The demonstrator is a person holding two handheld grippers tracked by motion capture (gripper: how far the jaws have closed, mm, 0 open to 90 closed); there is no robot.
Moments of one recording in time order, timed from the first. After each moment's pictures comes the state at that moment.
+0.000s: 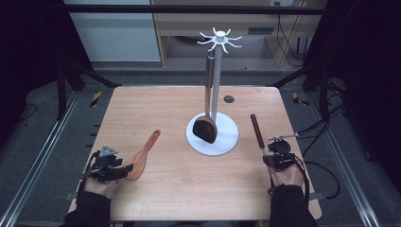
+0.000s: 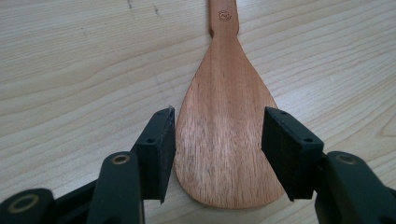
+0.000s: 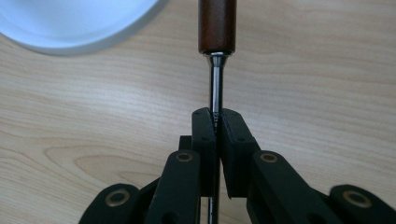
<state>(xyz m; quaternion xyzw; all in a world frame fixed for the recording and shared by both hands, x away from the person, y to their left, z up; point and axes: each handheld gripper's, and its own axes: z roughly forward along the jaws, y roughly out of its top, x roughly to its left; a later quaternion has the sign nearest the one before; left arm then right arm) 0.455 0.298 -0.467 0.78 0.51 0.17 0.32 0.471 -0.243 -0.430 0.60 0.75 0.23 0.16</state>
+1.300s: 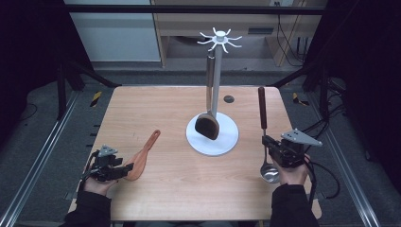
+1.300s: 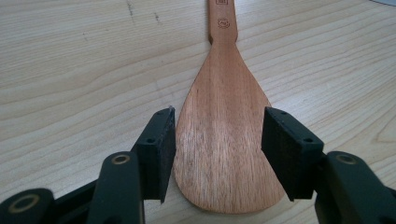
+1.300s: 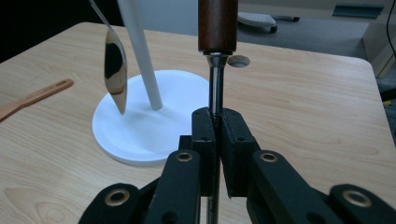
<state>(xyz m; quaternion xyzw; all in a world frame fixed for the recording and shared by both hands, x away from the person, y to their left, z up) 0.455 0.298 -0.466 0.78 0.51 0.17 0.33 0.446 -0.247 -0.388 0.48 0.70 0.46 0.27</state>
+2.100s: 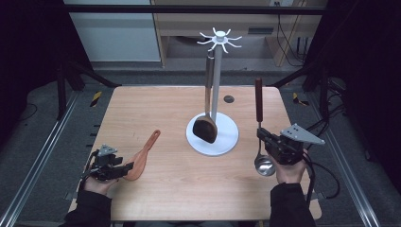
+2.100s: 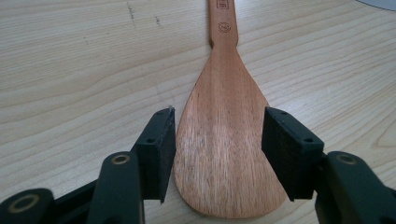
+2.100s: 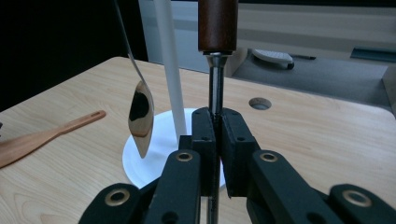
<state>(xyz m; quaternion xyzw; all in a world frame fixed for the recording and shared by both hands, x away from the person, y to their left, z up) 0.457 0.298 -0.466 0.78 0.51 0.17 0.33 0.442 -0.232 -0.362 0.43 0.68 0.51 0.29</state>
